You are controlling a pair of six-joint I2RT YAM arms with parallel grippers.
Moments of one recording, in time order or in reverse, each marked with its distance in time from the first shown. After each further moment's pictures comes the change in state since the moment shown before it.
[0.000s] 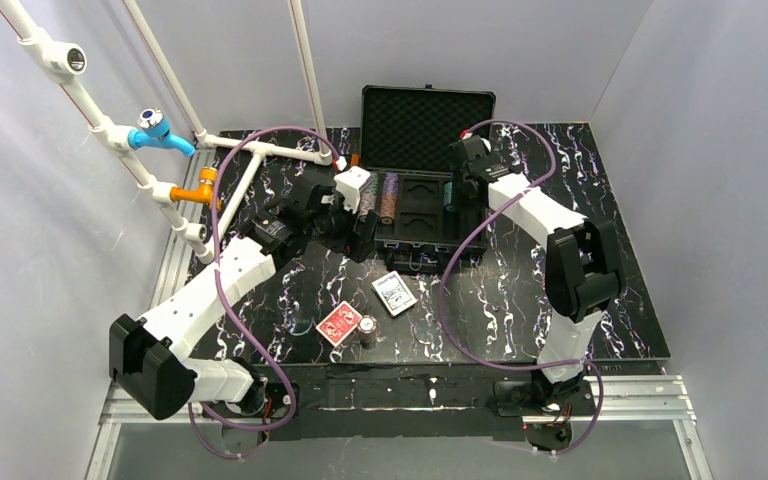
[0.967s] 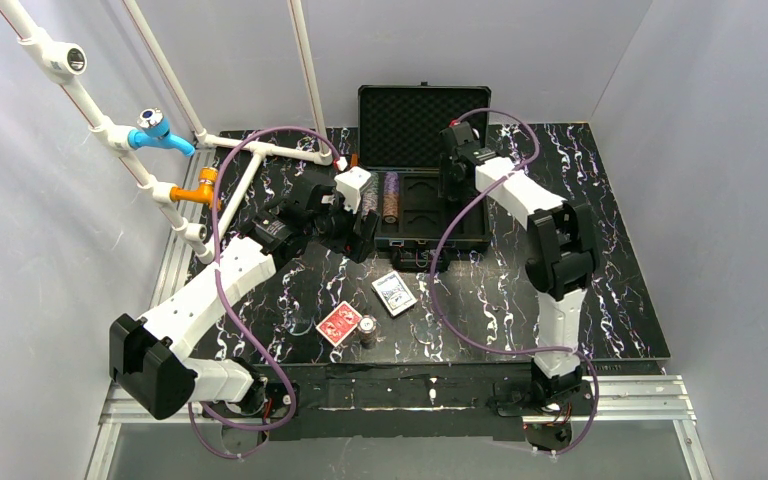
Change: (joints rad) left arm 0.000 0.002 0.000 -0.001 0.004 0.008; right arm 0.001 0.217 0.230 -0.066 -0.018 -0.029
